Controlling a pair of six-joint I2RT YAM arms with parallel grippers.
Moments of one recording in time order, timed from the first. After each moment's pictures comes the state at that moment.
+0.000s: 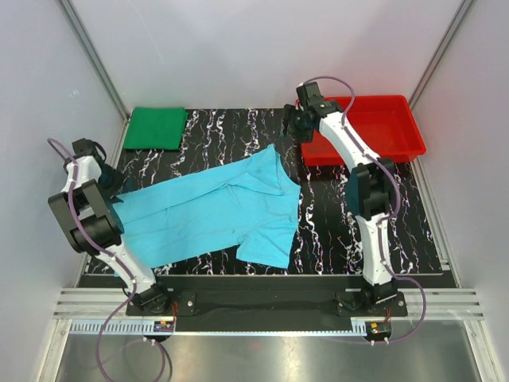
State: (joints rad) left arm 0.52 1.85 1.35 -0.77 0.04 -0.54; right arm 0.35 2.35 2.31 -0.84 -0.06 0.46
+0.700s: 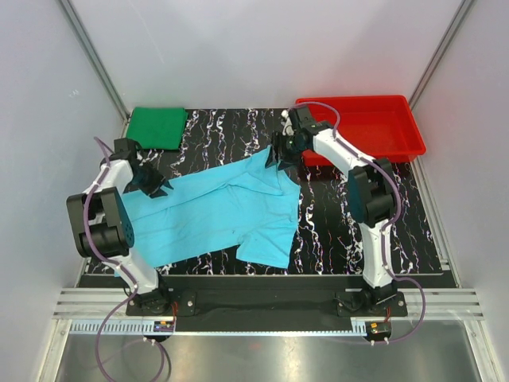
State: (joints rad) left arm 0.25 1.71 1.17 -0.67 0.27 -0.58; right arm 0.39 2.17 1.85 -0.65 -0.38 0.42
